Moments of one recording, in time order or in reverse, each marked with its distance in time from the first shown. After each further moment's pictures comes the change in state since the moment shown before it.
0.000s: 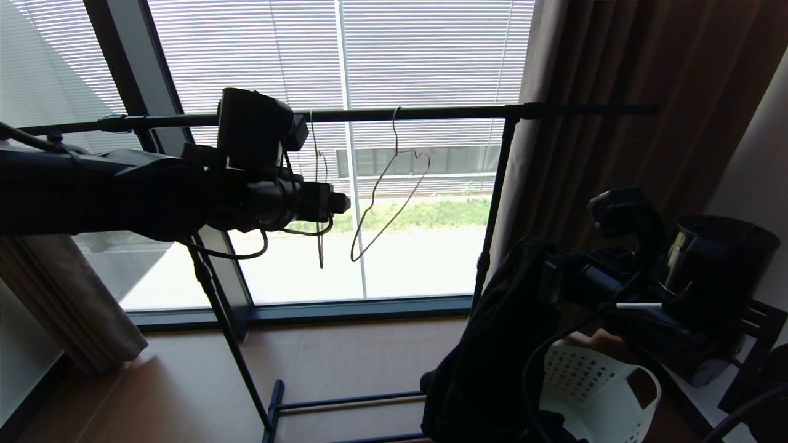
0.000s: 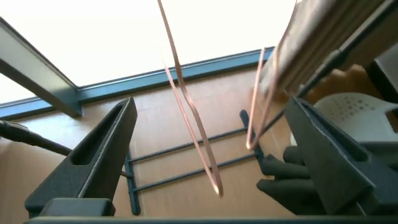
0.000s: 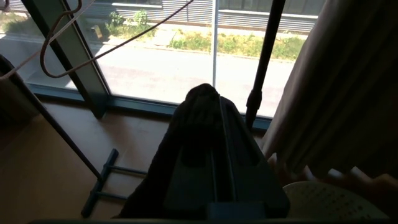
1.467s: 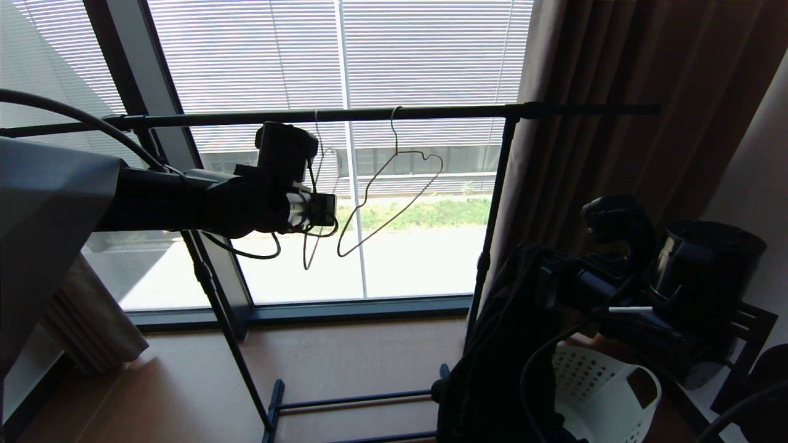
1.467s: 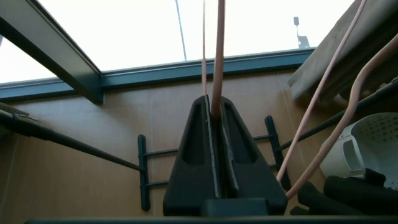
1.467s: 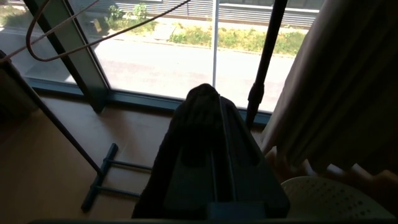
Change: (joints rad) left arm 0.051 0.197 -0.149 -0.004 0.076 -0.016; right arm 0.001 0.019 0.007 -0.004 0.001 0.003
